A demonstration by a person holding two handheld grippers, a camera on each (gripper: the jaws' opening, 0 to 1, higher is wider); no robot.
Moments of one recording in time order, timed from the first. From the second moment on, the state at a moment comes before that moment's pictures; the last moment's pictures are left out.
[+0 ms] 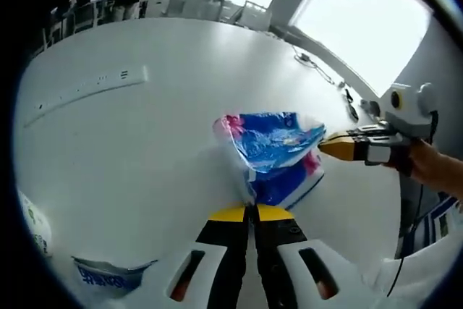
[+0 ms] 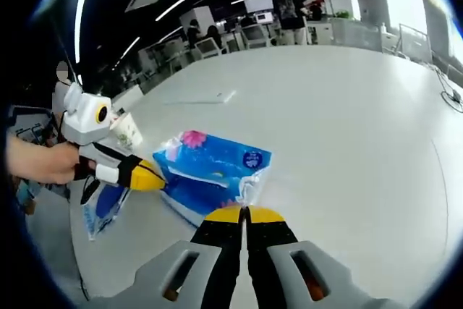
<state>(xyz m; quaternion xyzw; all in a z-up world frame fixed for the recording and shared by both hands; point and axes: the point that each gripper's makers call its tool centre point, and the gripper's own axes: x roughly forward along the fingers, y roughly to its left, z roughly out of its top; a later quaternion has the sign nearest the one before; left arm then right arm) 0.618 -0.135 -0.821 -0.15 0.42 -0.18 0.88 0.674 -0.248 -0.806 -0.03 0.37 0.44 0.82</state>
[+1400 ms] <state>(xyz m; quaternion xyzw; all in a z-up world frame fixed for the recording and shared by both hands) 0.620 -0.133 -0.827 -0.21 0.44 -0.13 0.87 0.679 -0.246 -0.817 -0.02 0.38 0.42 0.82</state>
